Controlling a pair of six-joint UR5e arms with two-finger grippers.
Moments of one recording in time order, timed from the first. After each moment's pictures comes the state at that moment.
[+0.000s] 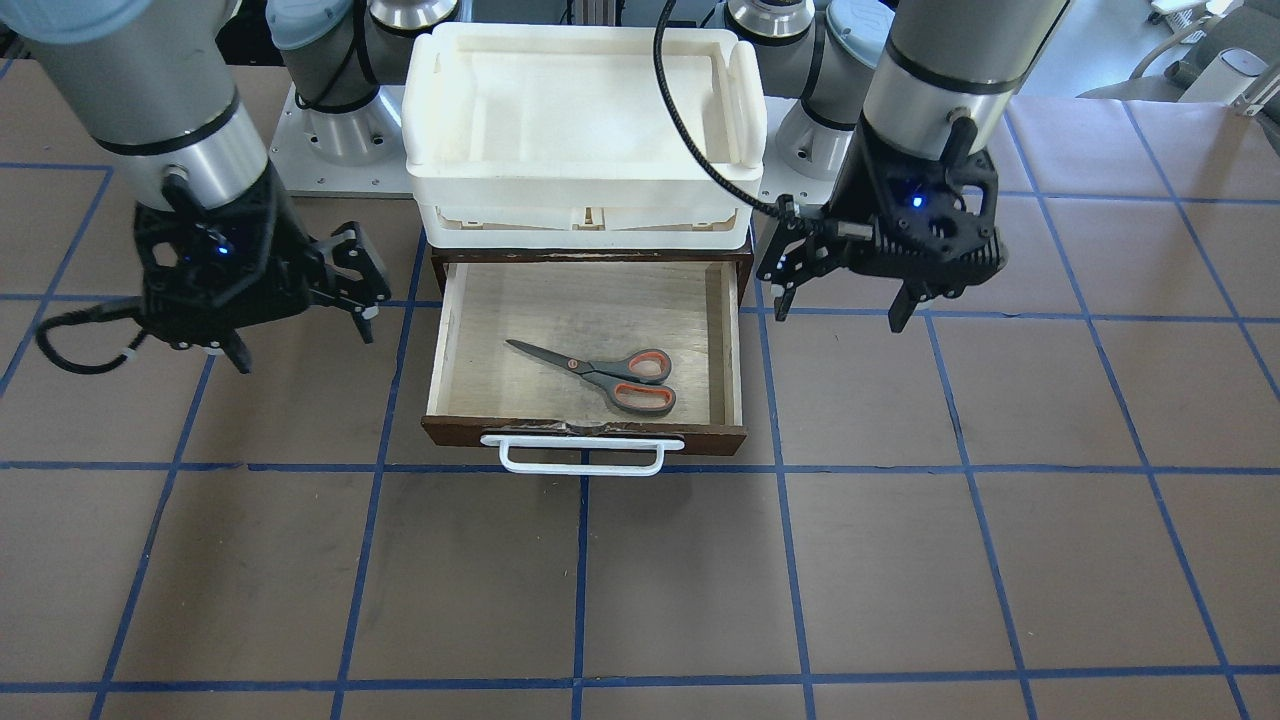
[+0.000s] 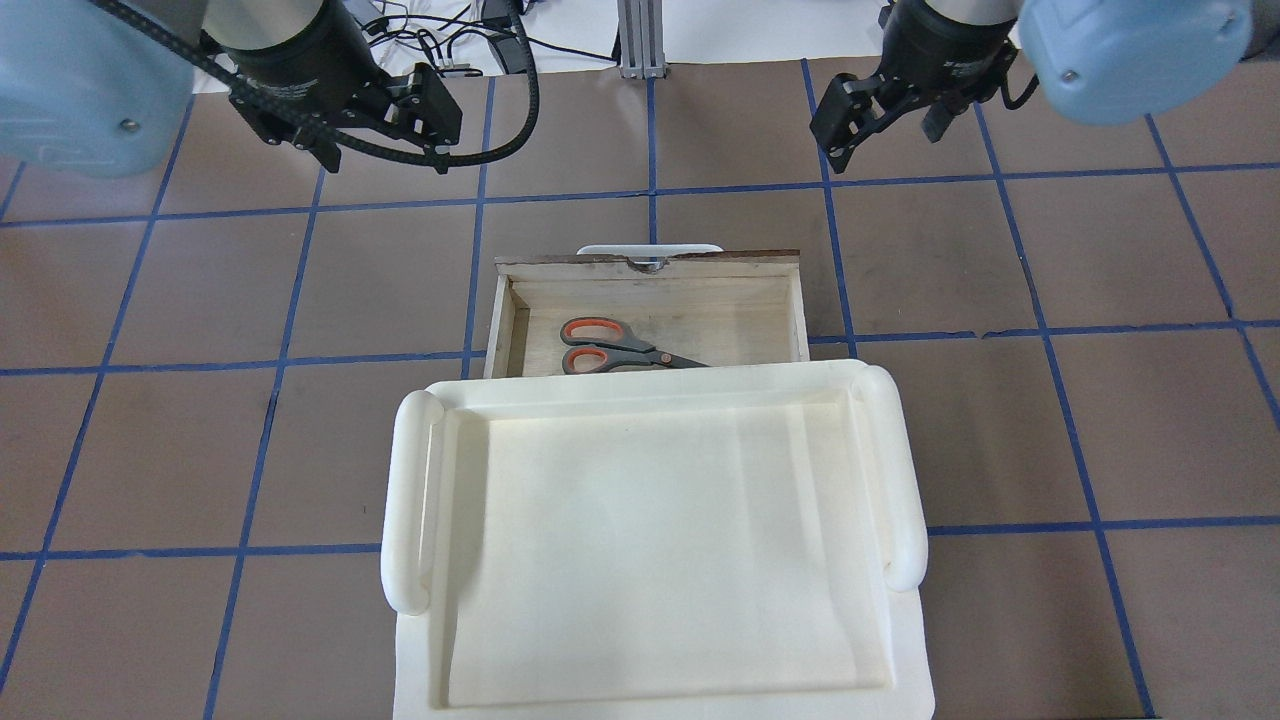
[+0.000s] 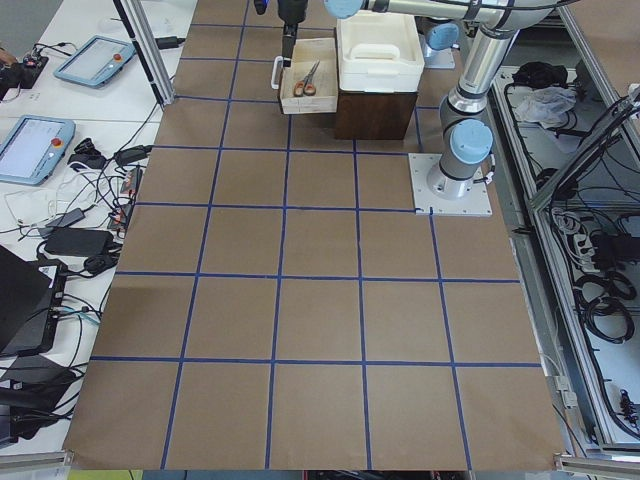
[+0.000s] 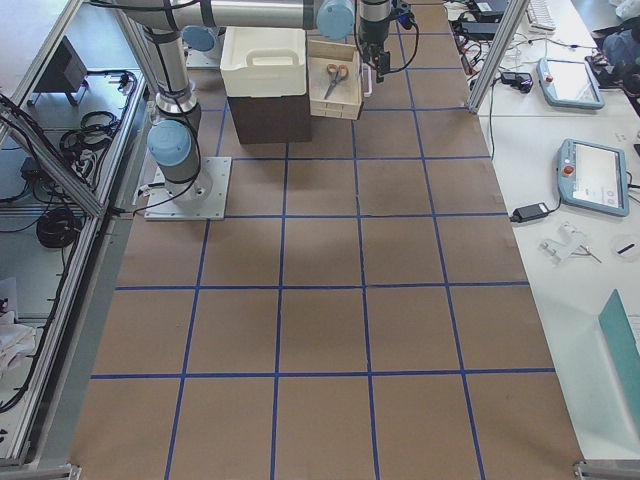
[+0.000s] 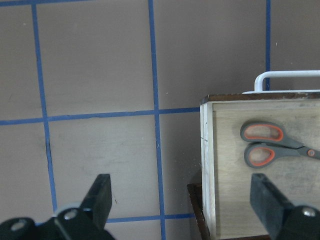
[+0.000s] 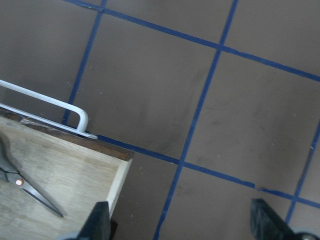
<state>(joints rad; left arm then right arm) -1.65 -1.71 -1.42 -1.43 1.56 0.01 1.58 -1.45 1.47 -1.72 -1.56 -0.27</state>
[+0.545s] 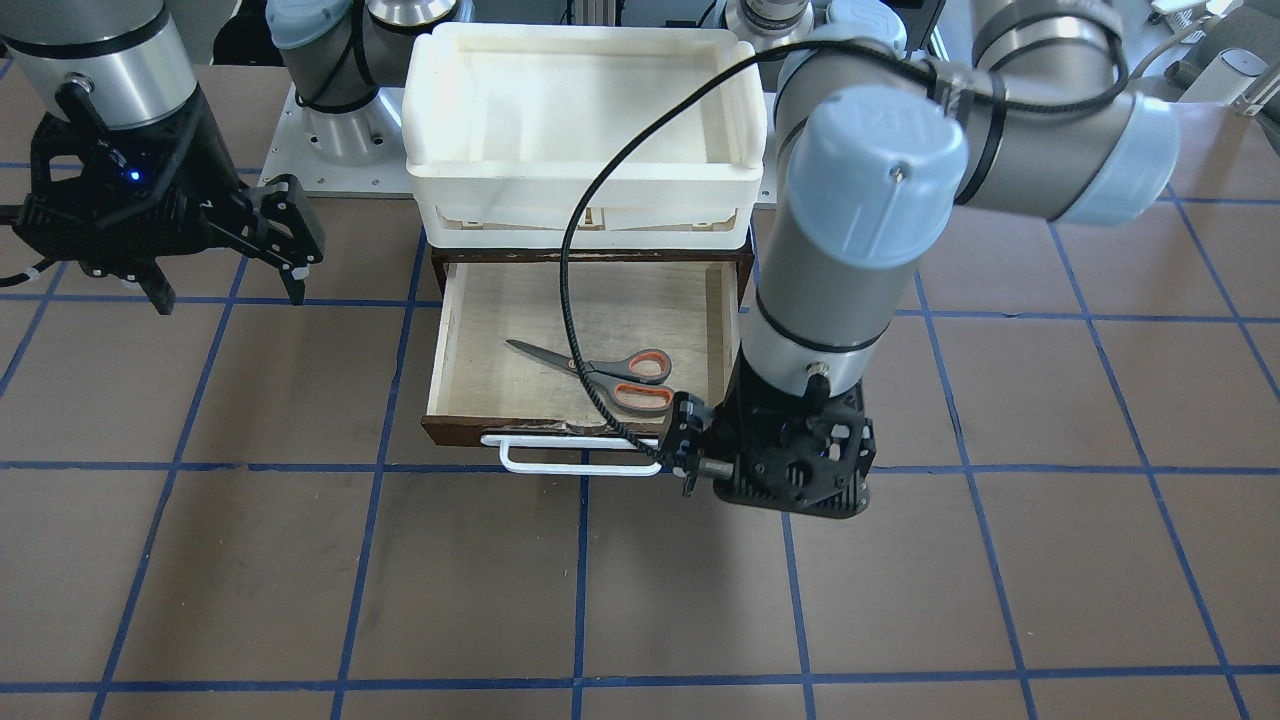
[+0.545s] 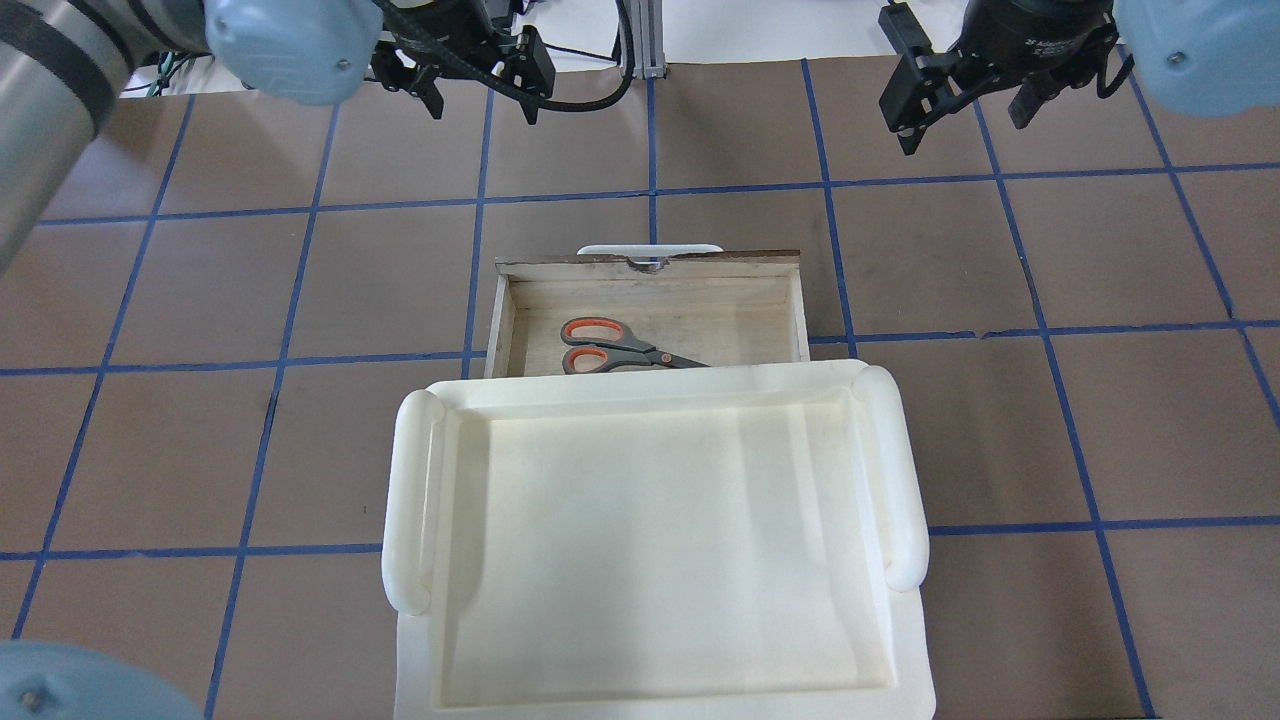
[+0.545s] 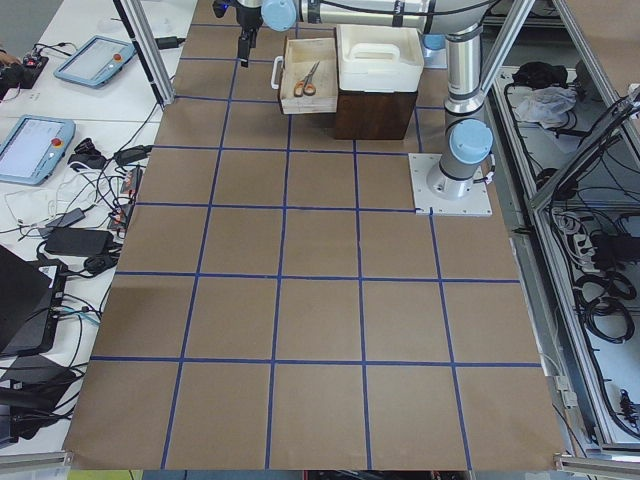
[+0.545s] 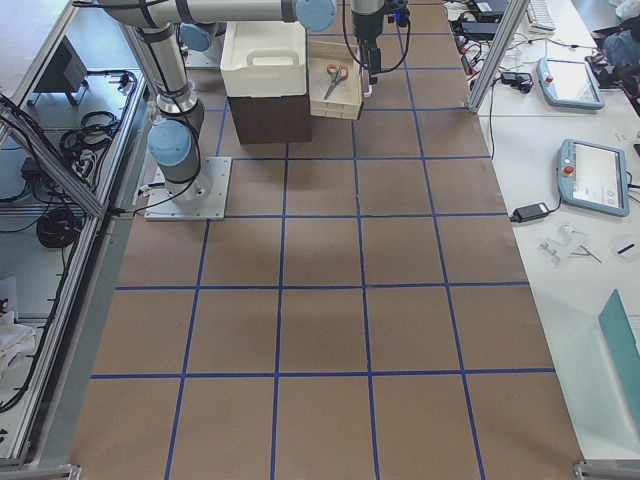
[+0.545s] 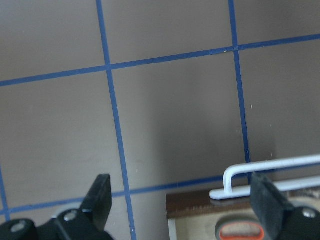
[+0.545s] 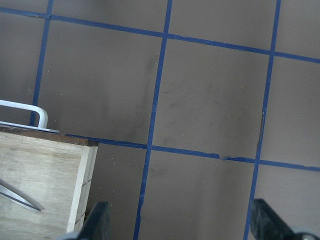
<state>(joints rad) -1.74 -2.02 -1.26 -1.25 1.57 -0.02 1.55 -1.52 1.49 -1.69 -1.61 -0.17</state>
